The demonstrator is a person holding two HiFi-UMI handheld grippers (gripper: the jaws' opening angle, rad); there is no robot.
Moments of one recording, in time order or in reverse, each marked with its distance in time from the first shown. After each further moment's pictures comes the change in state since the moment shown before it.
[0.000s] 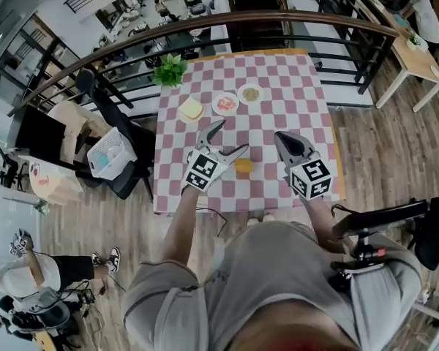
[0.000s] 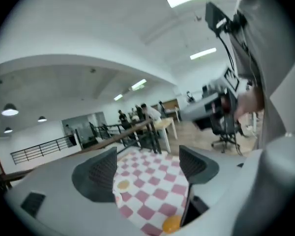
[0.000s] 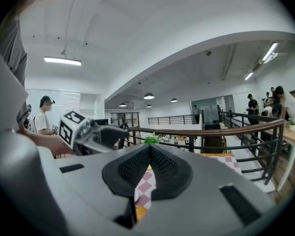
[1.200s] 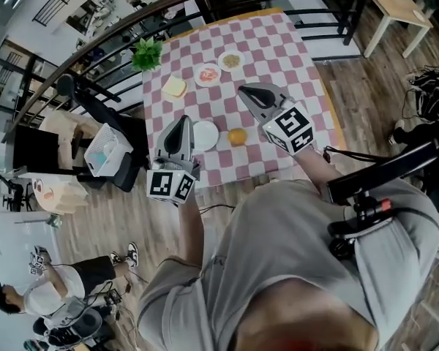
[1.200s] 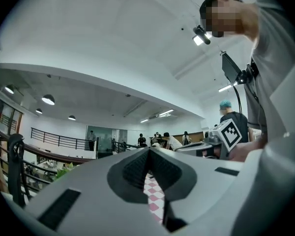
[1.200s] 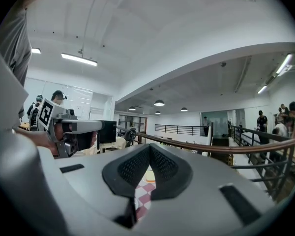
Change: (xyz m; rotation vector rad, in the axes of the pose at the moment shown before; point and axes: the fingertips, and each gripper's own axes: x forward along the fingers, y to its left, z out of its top) left arm -0.135 0.014 0.065 -0.287 -0.359 0.299; right arm 0.021 0.045 0.044 -0.133 -0.093 0.101
